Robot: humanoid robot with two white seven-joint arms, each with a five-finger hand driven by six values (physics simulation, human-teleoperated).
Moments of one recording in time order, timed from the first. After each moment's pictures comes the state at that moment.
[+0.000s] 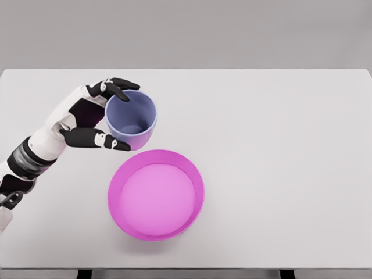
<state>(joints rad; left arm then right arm) -0.30 0.74 -0.56 -1.76 0.91 -0.52 -0.44 -0.04 0.00 -0.02 0.12 -0.02 0.11 0.04</state>
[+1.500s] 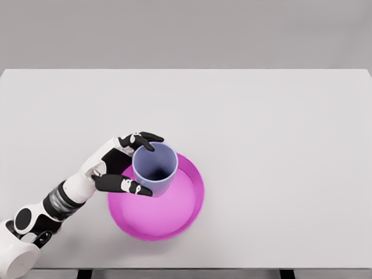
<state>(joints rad) -0.14 0.65 -0.66 -1.70 0.89 -0.56 -0.48 -0.04 0.00 -0.02 0.12 -0.02 0.11 0.04</state>
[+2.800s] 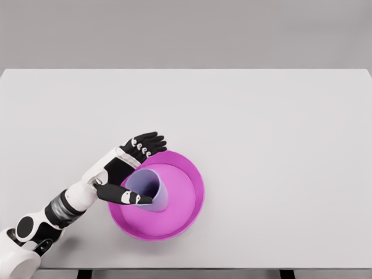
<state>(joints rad) -0.10 0.64 -0.66 -1.67 0.87 -0.57 -0.48 -0.04 0.00 -0.02 0.12 -0.02 0.11 0.04</state>
